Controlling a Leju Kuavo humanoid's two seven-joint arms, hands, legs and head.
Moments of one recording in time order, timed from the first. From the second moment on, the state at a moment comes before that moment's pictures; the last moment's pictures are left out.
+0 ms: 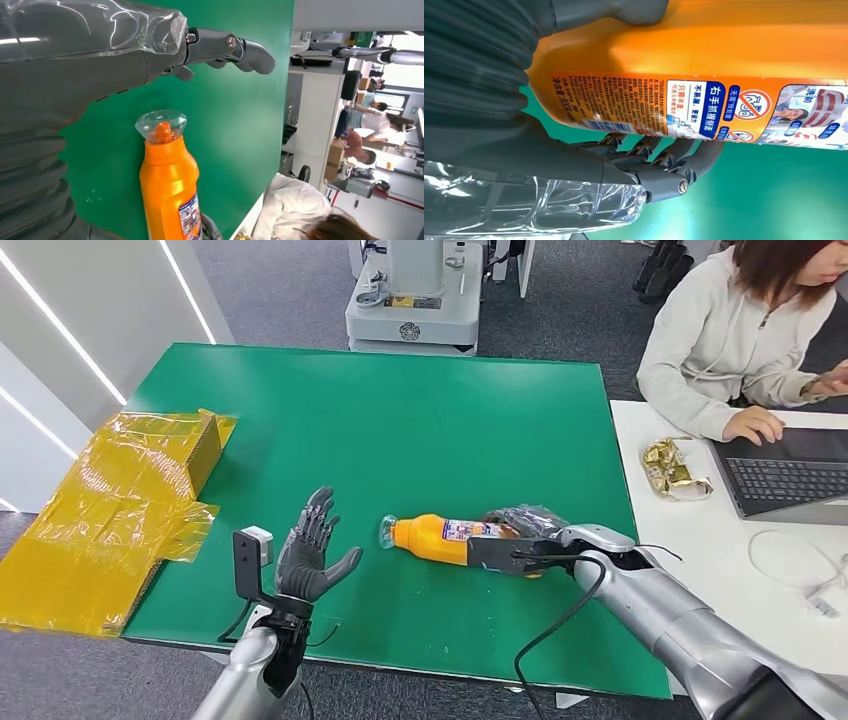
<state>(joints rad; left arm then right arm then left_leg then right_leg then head) -0.14 -0.09 -0.28 -1.21 0.25 -0.05 -0.47 -0.90 -0.21 1.03 -0.62 0.31 0.24 -0.11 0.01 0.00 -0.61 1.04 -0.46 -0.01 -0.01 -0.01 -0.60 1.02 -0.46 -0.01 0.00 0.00</state>
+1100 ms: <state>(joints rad) -0.11 -0.06 -0.26 -1.27 0.21 0.02 -0.50 -0.30 -0.29 0.62 -1.10 0.06 -0.04 -0.30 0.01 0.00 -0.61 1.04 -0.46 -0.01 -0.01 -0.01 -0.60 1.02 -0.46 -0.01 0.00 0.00</state>
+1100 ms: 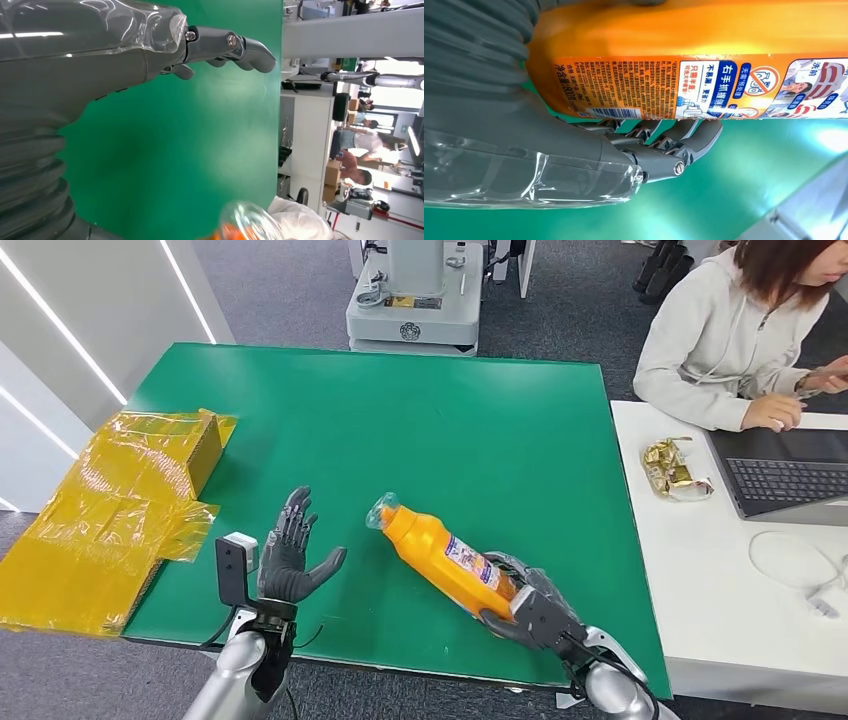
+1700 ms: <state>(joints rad) -0.25 -0.06 -0.31 -1.30 0.22 -0.18 -0.39 -0.08 -0.14 0.33 -1.39 0.19 -0.10 -0.36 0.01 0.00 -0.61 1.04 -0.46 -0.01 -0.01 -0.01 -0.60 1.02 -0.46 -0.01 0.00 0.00</state>
